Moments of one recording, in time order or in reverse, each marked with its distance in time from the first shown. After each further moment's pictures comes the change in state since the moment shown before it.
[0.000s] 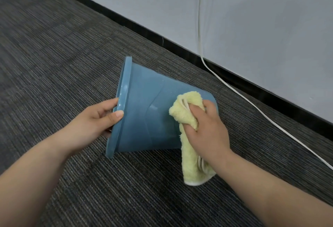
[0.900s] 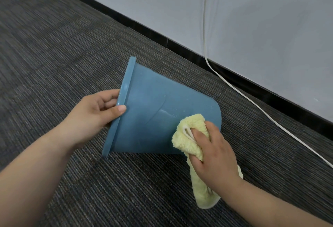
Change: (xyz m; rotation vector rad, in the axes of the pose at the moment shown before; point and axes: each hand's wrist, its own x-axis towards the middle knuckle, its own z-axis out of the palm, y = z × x) left_hand -0.002 0.014 -0.002 -0.064 0.097 0.086; right_hand -0.047 0.000 0.001 -0.133 -0.098 -0.129
